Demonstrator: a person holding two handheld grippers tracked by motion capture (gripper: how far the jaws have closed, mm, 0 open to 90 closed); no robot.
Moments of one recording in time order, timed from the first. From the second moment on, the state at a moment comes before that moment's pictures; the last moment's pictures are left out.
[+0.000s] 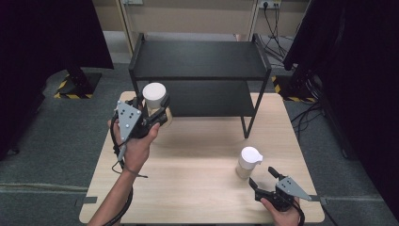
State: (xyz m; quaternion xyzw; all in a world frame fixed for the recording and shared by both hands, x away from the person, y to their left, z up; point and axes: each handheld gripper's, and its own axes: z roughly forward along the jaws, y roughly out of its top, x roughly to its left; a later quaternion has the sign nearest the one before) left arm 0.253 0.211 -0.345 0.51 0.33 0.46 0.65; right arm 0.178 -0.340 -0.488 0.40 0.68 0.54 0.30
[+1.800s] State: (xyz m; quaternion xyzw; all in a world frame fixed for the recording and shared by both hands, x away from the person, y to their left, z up) left arm 0.289 0.198 -0.260 0.48 0.33 0.49 0.65; right arm 0.178 -0.340 -0.488 0.40 0.68 0.54 0.30
